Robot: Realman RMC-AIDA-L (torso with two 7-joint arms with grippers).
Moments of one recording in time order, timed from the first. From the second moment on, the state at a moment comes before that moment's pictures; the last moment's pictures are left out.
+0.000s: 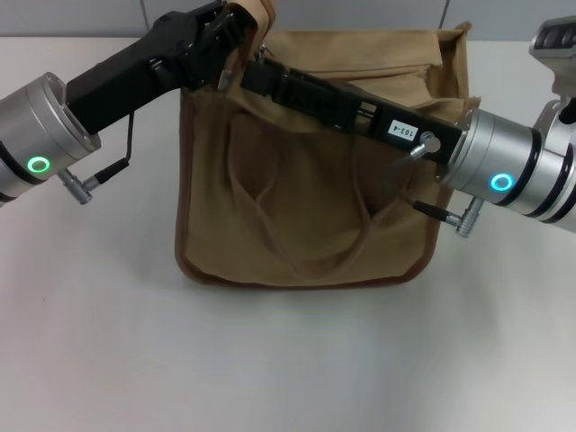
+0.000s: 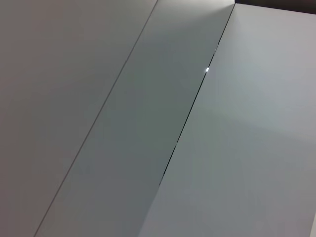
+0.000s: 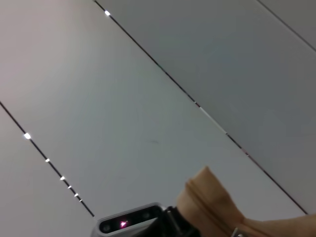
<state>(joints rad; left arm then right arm) -0.55 -2.08 0.95 0.46 1.22 1.64 -1.38 0.85 2.09 -0.34 0.01 -1.90 -1.58 1.40</state>
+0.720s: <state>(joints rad) -0.55 -2.08 0.95 0.45 1.22 1.63 -1.38 0.83 2.09 -0.34 0.01 -1.90 -1.58 1.38</state>
